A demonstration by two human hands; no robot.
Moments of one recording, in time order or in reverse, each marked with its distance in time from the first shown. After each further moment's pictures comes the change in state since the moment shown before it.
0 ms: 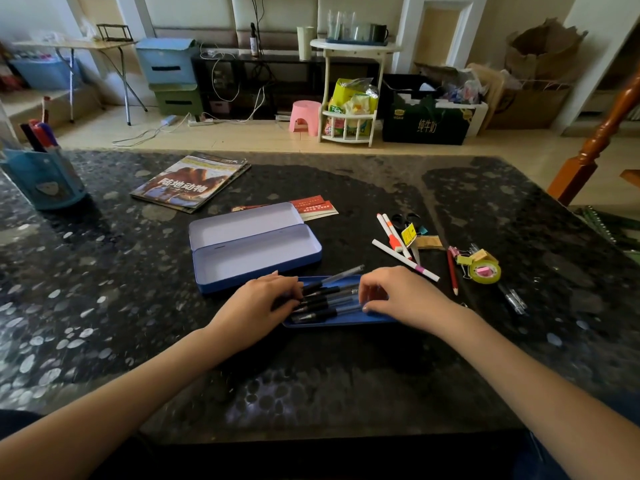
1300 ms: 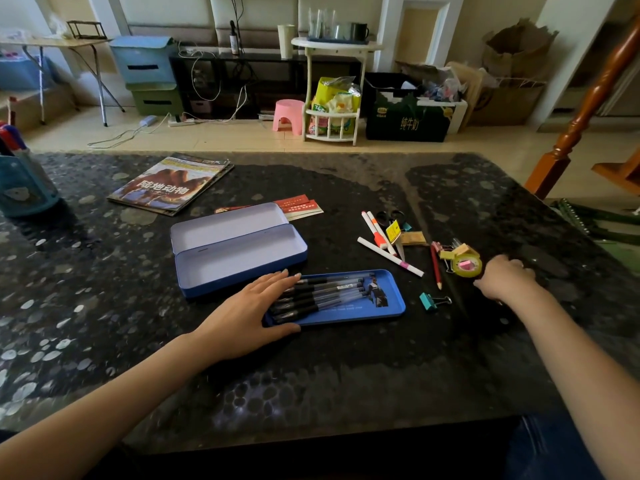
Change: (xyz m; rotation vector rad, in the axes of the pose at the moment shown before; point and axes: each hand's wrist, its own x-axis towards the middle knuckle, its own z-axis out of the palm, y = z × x) left_hand -0.001 0.000 0.003 0.083 -0.245 -0.073; right_hand -0.030 0.129 -0.037 -0.138 0.135 1.167
